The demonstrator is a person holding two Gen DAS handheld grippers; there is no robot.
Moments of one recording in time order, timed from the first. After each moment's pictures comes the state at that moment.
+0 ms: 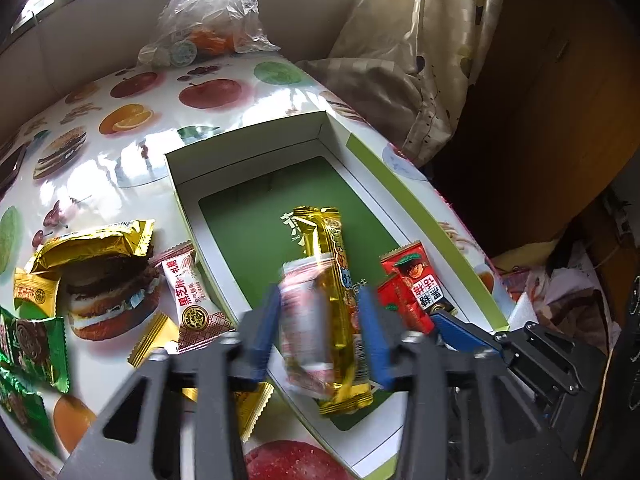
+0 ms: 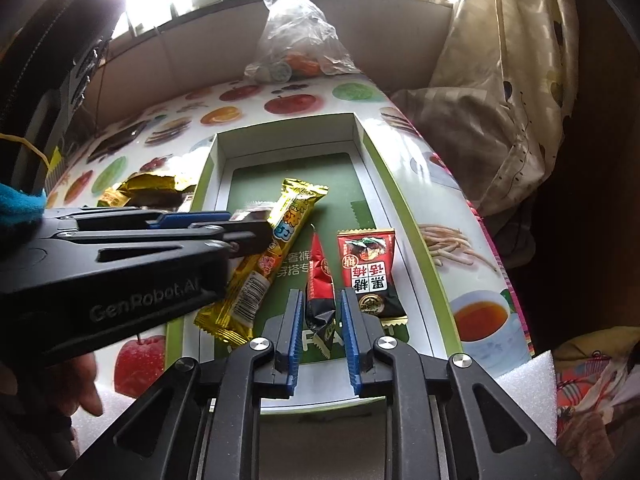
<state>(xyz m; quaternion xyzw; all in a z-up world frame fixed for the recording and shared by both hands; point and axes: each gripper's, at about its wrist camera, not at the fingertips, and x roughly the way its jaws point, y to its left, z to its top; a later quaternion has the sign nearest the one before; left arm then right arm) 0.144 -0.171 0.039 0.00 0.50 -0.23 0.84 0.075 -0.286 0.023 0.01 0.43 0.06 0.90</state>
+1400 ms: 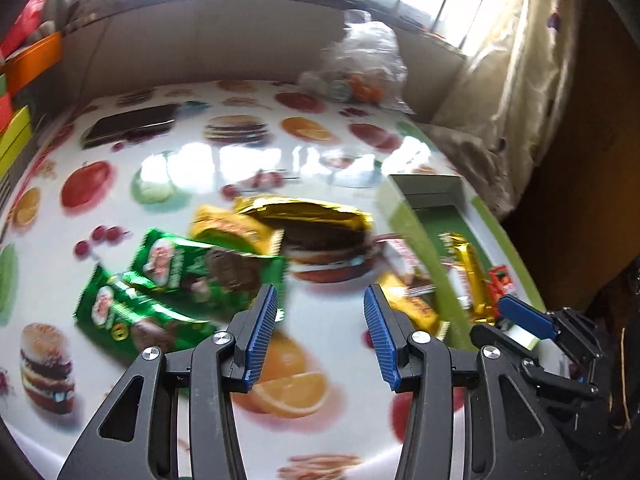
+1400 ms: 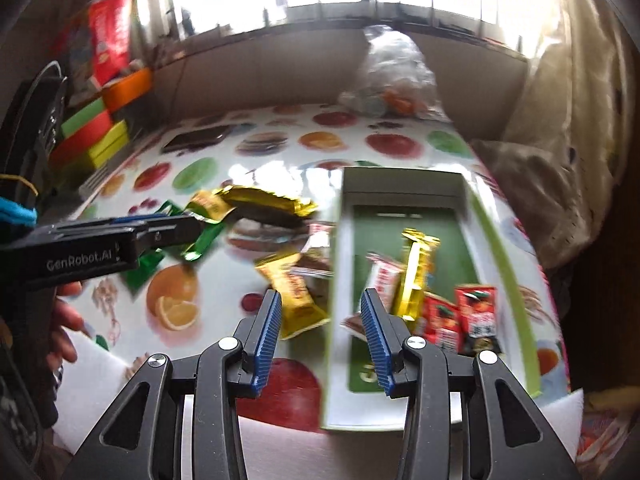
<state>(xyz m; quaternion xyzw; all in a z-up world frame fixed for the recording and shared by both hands) 0.097 -0.006 0.065 -0.08 0.44 -0.10 0.89 0.060 -0.204 0.054 -0.04 0.39 0.17 0.91</state>
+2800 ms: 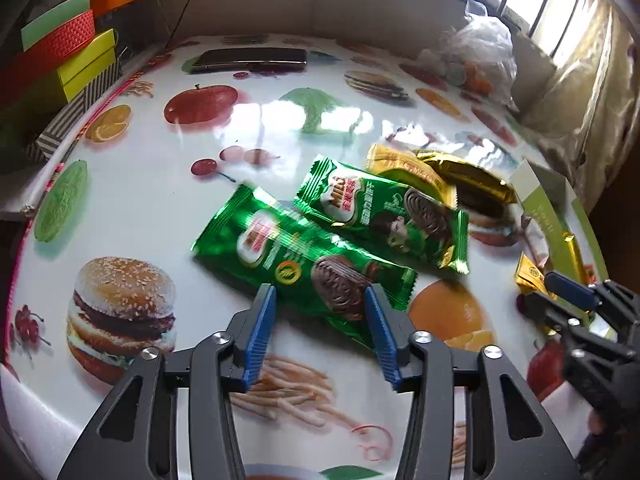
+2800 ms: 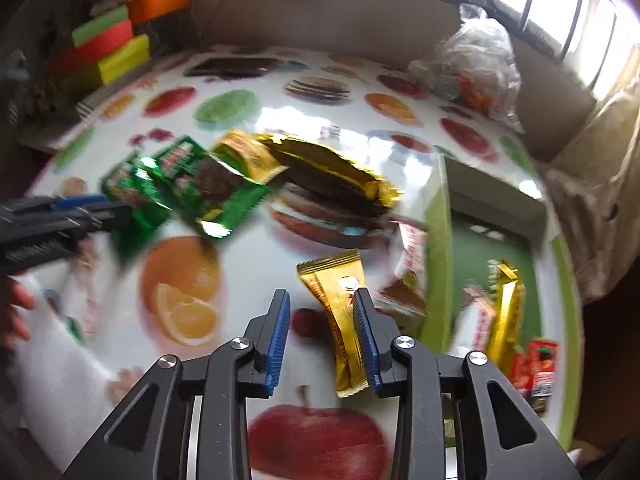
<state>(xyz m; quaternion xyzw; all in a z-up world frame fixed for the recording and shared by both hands) 0.082 0.088 0.019 -0.09 0.49 0.02 0.87 0.098 -0.126 0.020 -0.14 0.45 0.21 0.86</state>
